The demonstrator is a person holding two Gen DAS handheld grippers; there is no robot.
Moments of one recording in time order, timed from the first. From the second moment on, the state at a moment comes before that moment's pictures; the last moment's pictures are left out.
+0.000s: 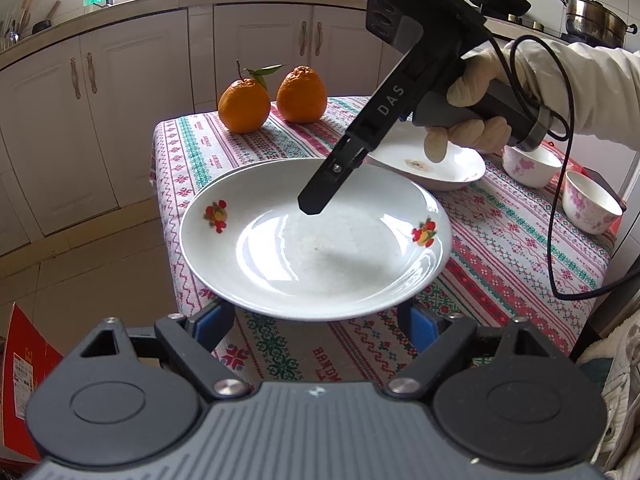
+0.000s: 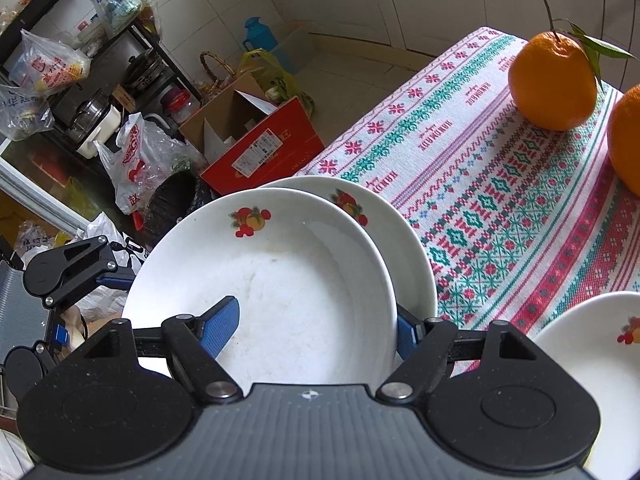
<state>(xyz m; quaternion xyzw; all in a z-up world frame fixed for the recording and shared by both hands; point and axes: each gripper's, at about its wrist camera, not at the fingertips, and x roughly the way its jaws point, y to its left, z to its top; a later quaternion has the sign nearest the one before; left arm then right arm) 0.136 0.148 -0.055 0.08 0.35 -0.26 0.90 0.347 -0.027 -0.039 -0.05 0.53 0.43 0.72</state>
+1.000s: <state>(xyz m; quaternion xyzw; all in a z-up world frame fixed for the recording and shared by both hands) 0.142 0.145 -0.059 0.11 0.34 -0.25 0.90 0.328 -0.055 -0.019 -0.04 0.53 0.41 0.75</state>
